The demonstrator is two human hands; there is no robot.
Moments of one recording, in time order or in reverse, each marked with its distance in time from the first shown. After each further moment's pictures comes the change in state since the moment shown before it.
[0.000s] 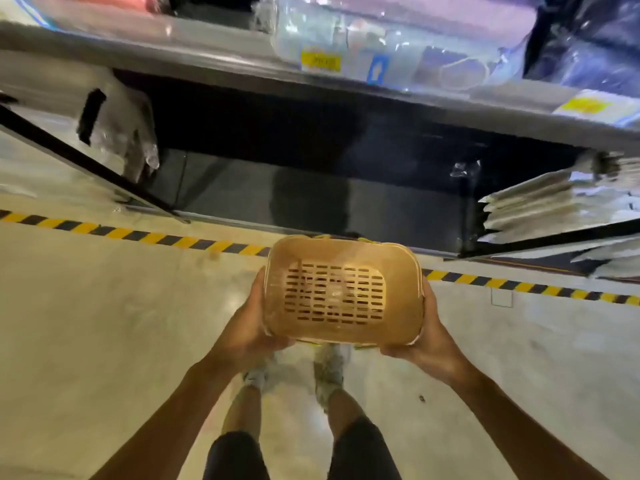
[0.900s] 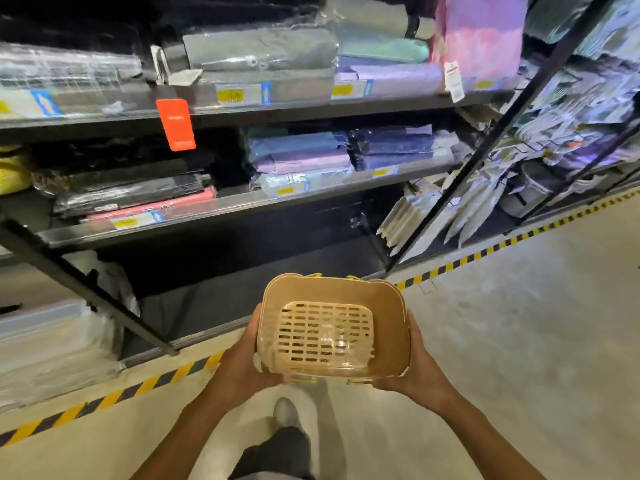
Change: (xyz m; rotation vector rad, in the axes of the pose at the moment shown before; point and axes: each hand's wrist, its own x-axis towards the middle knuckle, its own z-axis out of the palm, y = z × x) left_hand -0.191 0.127 -0.184 0.253 -0.300 0.366; right_hand -0.225 -0.190 0.240 -0.044 0.559 -0.115
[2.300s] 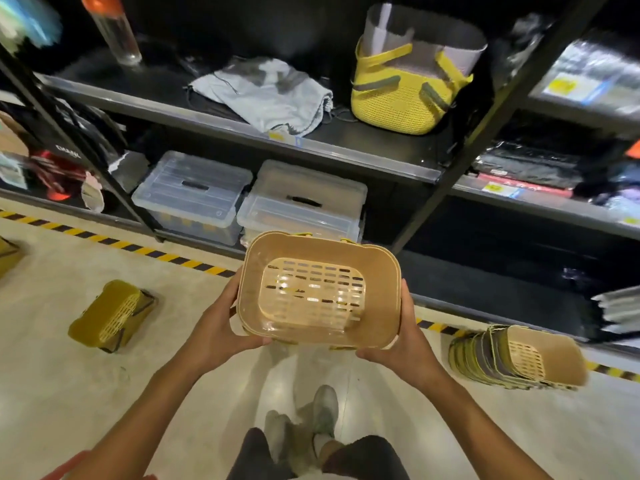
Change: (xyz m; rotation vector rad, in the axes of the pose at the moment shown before) left_hand -0.511 -0.243 -0.421 0.013 0.588 -0.131; right_hand -0.078 -0.297 0.583 0.053 -0.435 -0.318
